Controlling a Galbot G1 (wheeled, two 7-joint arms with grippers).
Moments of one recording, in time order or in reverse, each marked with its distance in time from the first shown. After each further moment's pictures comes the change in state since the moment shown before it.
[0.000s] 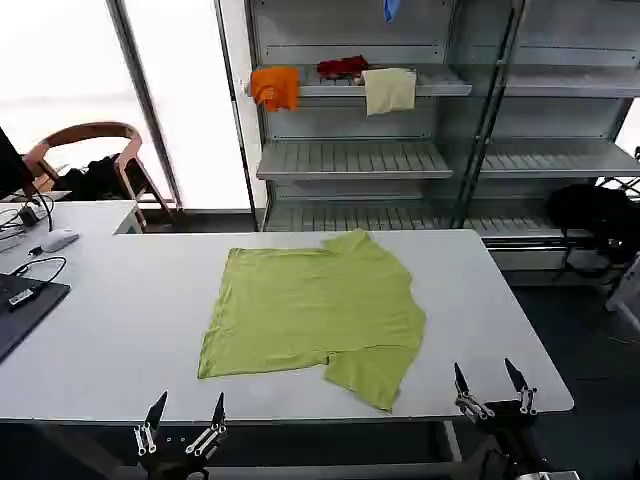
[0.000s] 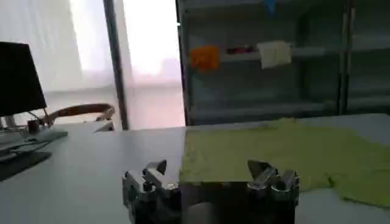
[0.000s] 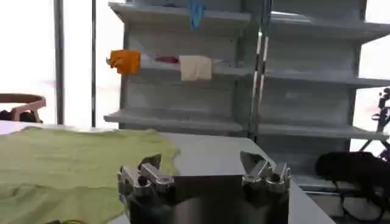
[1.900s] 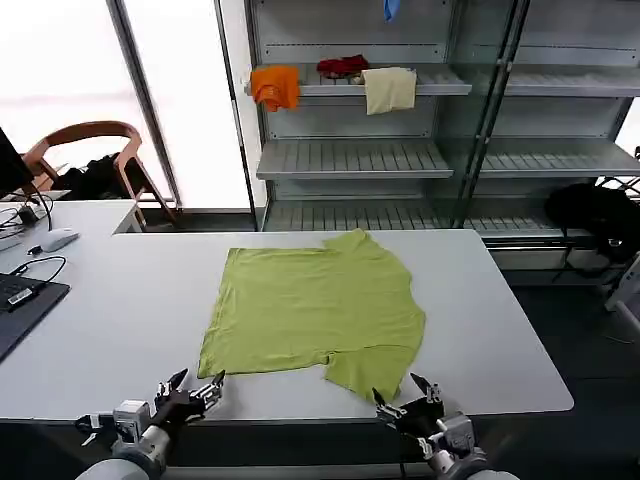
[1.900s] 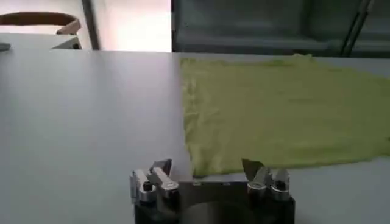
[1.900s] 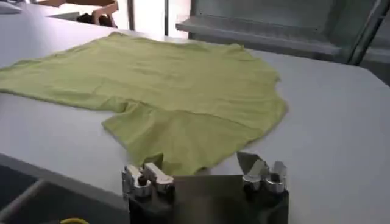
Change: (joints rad) left arm -0.448 0.108 -0.118 0.293 -0.485 0.446 0.151; right arm 0.384 0.065 -0.329 -0.084 0.060 -0.543 -0.088
